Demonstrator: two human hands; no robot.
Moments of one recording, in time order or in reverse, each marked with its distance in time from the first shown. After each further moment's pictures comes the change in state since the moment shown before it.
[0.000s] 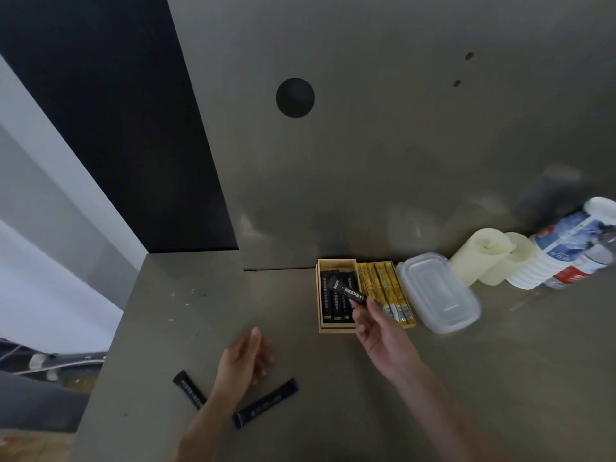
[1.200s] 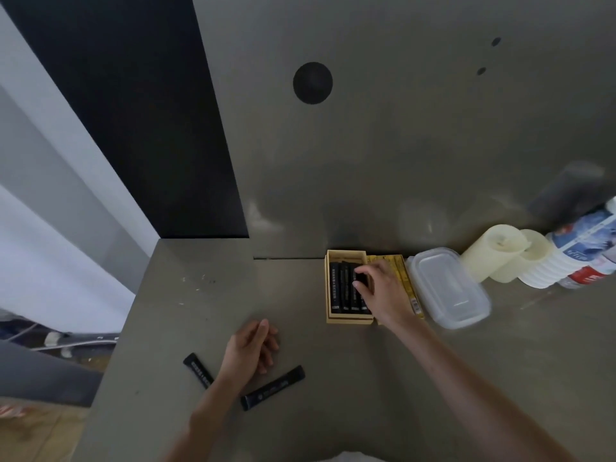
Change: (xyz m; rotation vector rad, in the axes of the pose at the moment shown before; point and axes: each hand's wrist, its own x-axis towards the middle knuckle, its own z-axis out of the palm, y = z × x) left_hand 0.005 -0.008 -0.003 -0.035 -0.019 -0.029; right_hand 0.063 -0.026 0.002 -1.863 0.074 -0.675
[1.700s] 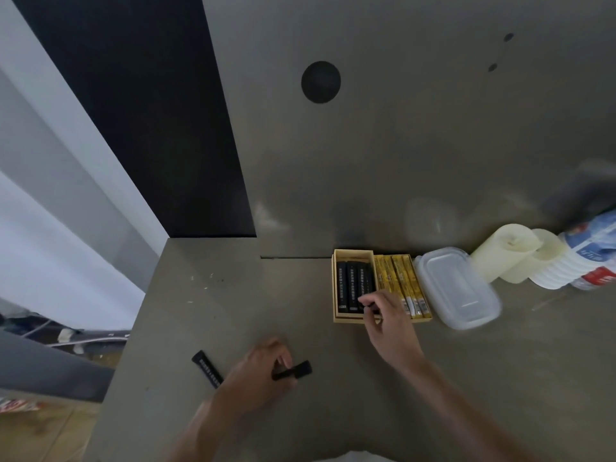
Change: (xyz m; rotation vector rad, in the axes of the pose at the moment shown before) left_hand -0.014 -0.011 -0.016 0.876 -0.372 0.339; right_hand -0.062 -0.005 0.018 0.138 0.079 -0.085
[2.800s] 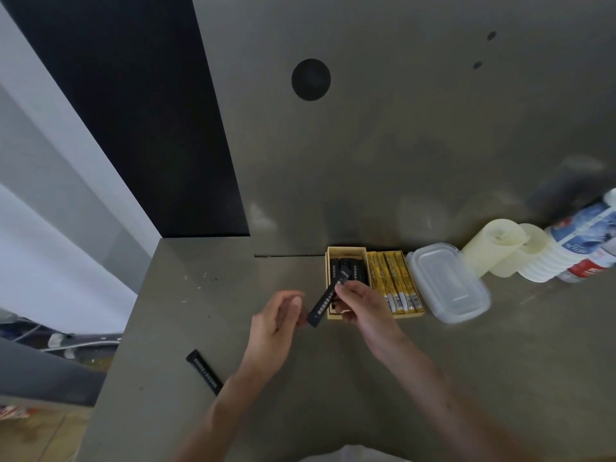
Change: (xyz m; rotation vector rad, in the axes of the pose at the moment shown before) left_hand 0.014 0.093 -0.035 -0.678 0.527 0.044; right_hand 0.017 -0.075 -0.014 0.988 -0.139 0.597
